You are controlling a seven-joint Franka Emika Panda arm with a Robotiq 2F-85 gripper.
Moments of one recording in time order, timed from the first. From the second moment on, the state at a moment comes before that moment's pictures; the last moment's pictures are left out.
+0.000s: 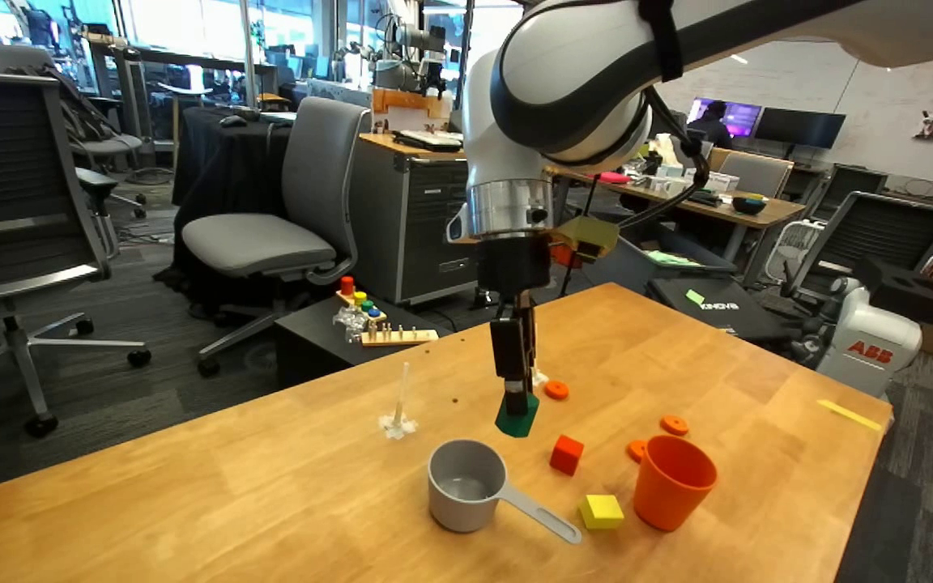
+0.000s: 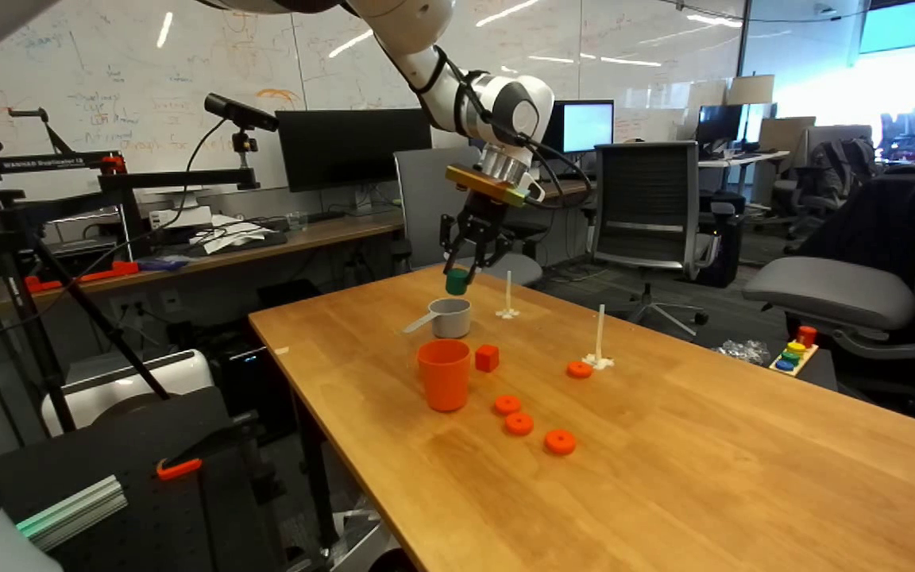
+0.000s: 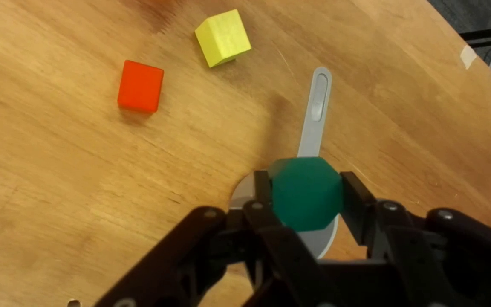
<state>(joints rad) 0.13 0.91 0.27 -1.21 0.02 1.72 -0.30</state>
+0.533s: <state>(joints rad) 0.18 0.98 0.26 -1.14 0.02 1.72 -0.30</state>
